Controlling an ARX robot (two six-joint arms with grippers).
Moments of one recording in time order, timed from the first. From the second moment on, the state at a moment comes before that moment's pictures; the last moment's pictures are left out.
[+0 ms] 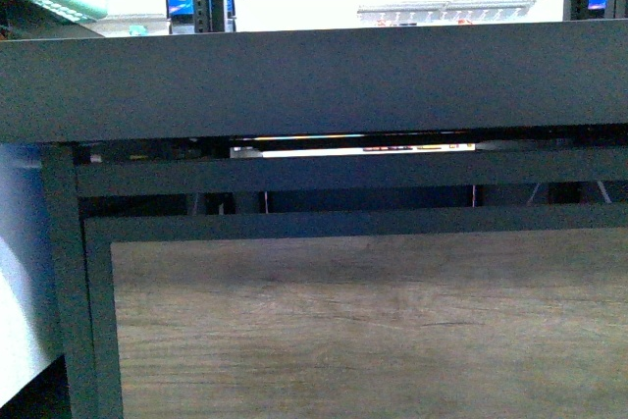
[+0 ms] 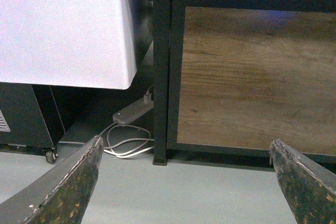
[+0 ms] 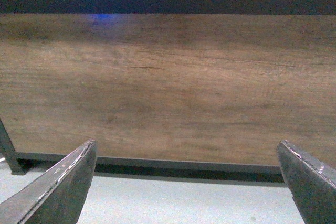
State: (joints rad) left arm 0.00 0.00 0.01 0.00 0.00 -0.01; right arm 0.00 0.00 0.02 0.00 0.00 0.00
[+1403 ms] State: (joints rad) left arm 0.00 0.00 0.01 0.00 0.00 -0.01; right arm 0.00 0.00 0.02 0.00 0.00 0.00
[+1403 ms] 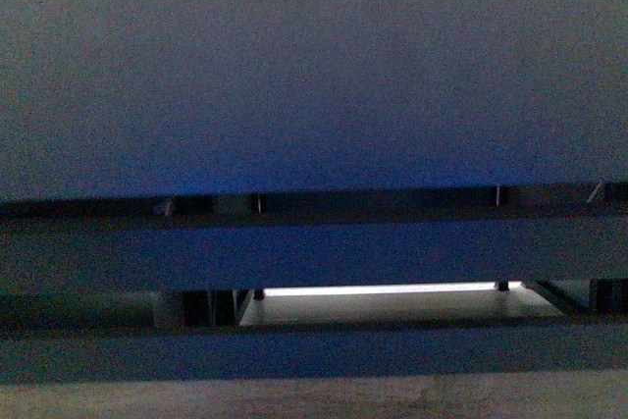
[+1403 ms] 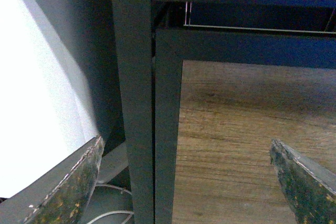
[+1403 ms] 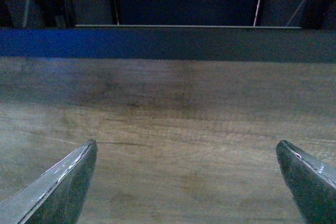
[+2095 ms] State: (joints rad) left arm 0.00 0.00 0.01 0.00 0.00 0.00; right arm 0.00 0.00 0.02 0.00 0.00 0.00
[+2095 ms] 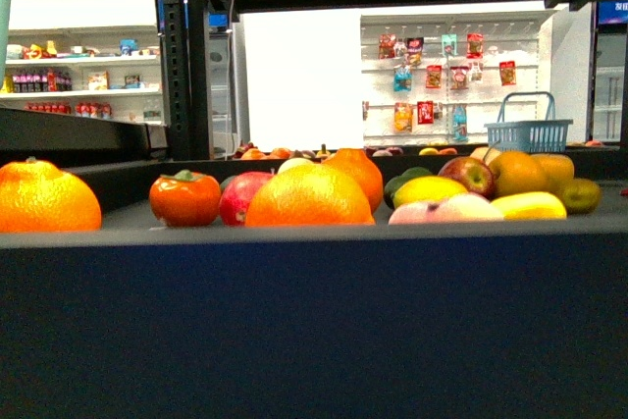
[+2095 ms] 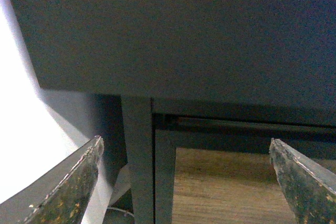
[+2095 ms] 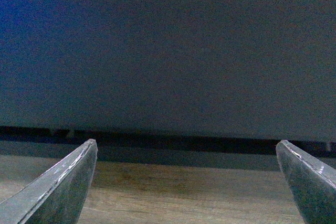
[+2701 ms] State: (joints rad) left arm 0.00 0.00 0.01 0.00 0.00 0.00; right arm 0.00 0.00 0.02 0.00 0.00 0.00
